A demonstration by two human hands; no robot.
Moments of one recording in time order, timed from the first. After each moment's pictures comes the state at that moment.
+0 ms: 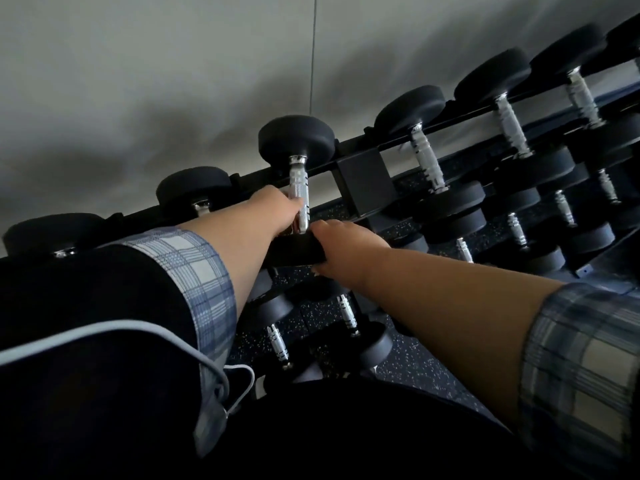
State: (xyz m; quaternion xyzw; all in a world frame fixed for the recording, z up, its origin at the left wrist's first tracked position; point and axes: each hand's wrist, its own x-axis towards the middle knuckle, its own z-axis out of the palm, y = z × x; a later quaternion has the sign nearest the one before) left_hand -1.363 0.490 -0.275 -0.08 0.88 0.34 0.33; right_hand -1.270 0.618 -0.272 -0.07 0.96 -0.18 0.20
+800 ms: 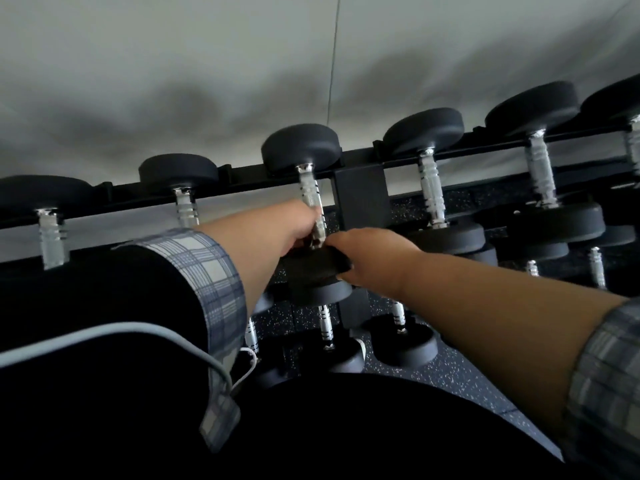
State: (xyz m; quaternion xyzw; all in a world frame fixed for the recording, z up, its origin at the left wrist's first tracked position) left_hand -1.359 0.570 -0.288 -0.23 0.77 0.46 0.37; right_hand -1.304 0.719 -0.270 -0.23 0.93 -0.13 0.26
